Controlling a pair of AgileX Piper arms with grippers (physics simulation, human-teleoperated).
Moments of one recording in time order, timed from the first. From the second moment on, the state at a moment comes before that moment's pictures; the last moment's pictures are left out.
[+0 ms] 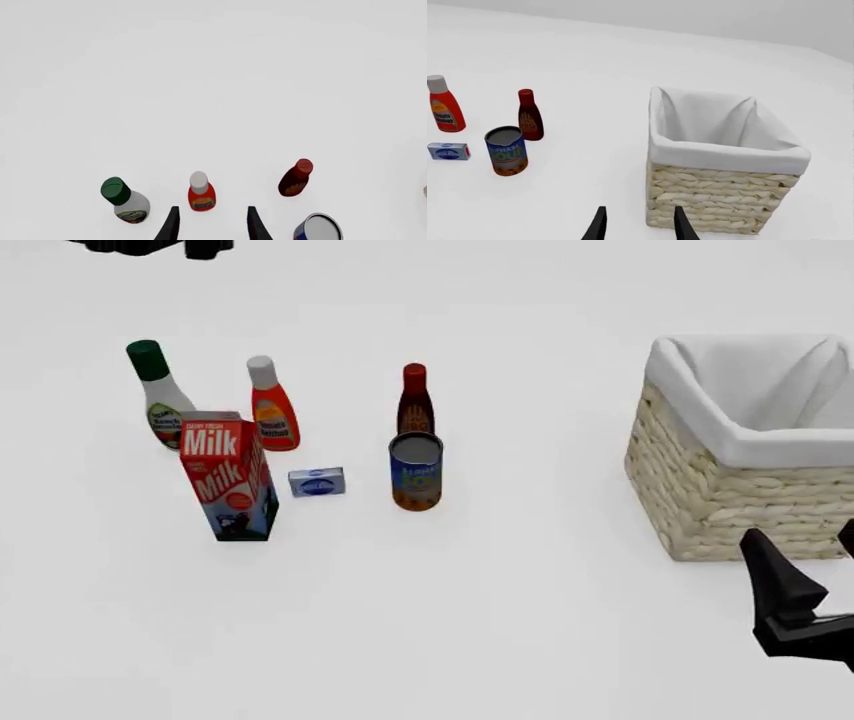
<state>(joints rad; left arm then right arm) -0.14 1.54 -1.53 0.48 0.03 0.04 0.32 0.00 -0.23 -0.10</state>
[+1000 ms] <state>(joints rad) -0.09 1.84 -1.55 0.30 0.02 0.03 0.42 0.00 -0.31 -0.10</state>
